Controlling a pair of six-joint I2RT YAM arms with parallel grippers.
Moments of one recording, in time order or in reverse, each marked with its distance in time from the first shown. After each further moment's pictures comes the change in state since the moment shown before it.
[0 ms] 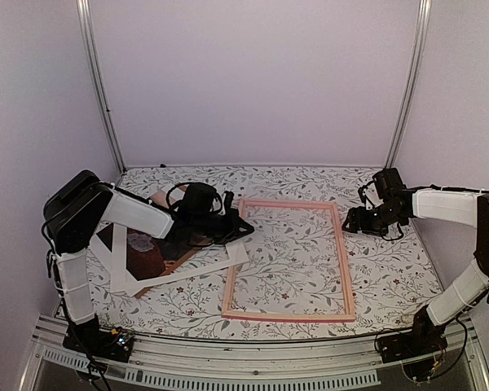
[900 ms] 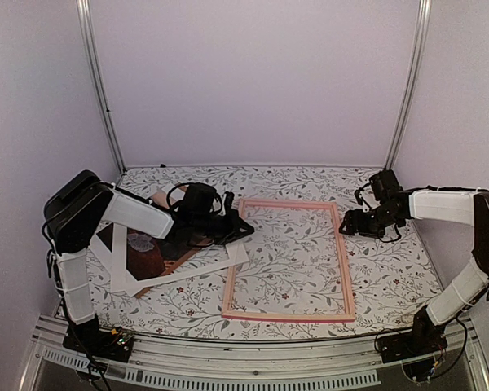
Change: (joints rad) left arm -0.001 0.003 0.000 0.000 0.011 -0.002; right arm 0.018 0.022 -0.005 0.014 -0.011 0.000
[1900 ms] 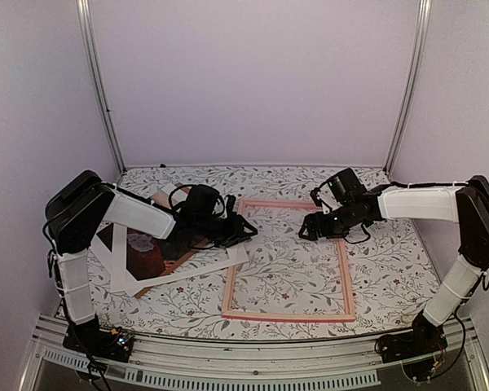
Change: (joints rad) left arm -0.018 0.006 0.011 -0.048 -0.009 0.013; right arm 0.296 0.117 0.138 0.036 -0.014 0.057
